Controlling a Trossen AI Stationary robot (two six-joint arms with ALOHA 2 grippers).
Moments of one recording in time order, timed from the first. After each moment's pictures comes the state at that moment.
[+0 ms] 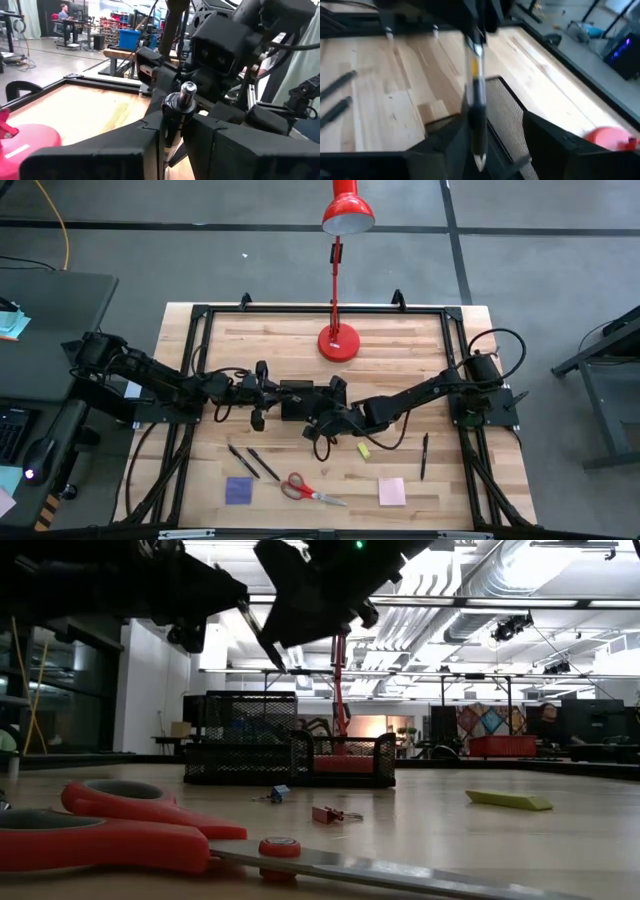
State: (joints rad) left arm -0.06 1.22 0.23 1.01 -0.20 -0.13; right arm 0.28 1.92 1.33 -0.06 0.75 0.26
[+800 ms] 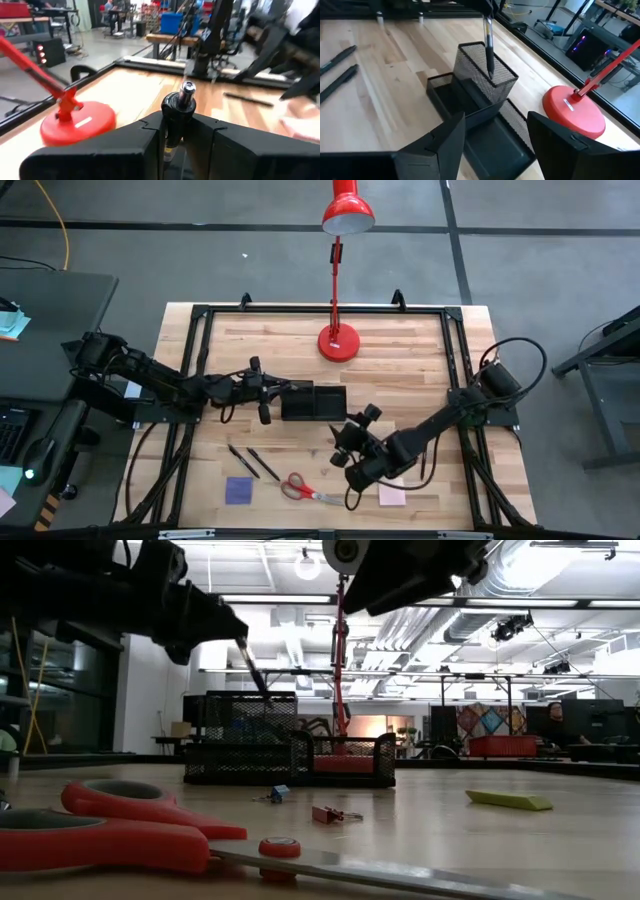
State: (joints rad) left arm -0.06 1.22 0.23 0.88 -0.44 -0.09; right arm 0.56 1.86 1.33 -0.51 1.08 0.71
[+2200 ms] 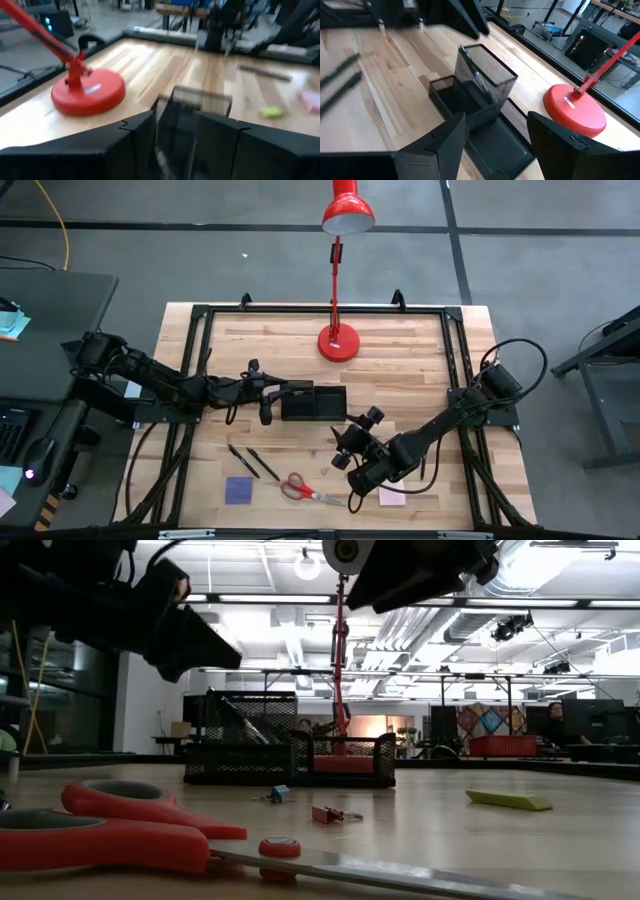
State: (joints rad) left arm -0.06 1.22 0.23 0.75 -0.46 -0.16; right arm 0.58 1.86 1.33 -0.52 1.10 0.77
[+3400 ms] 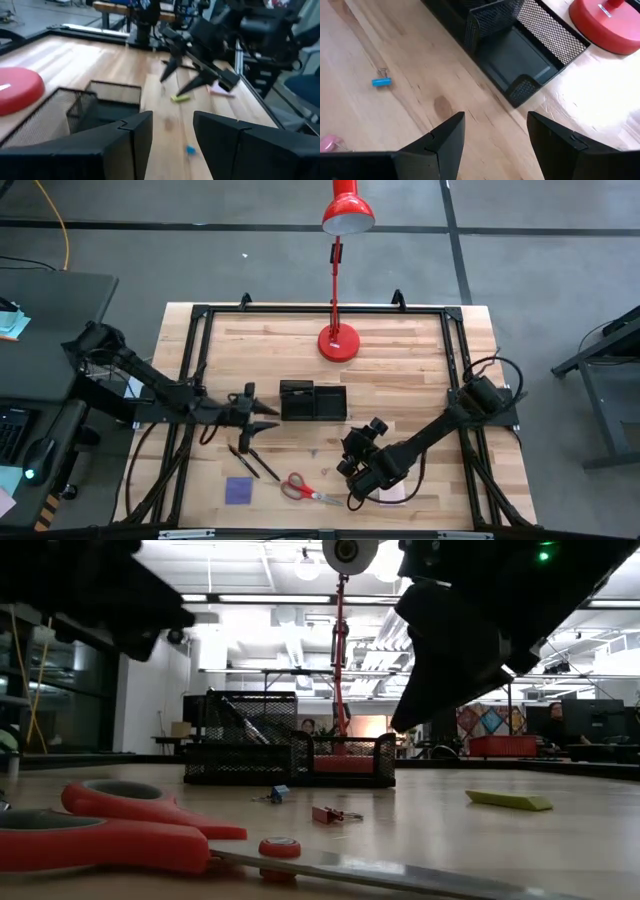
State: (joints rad) left arm -0.41 1.07 0.23 0.58 -0.51 -0.27; right arm 0.60 2.02 1.32 -0.71 0.85 1.10
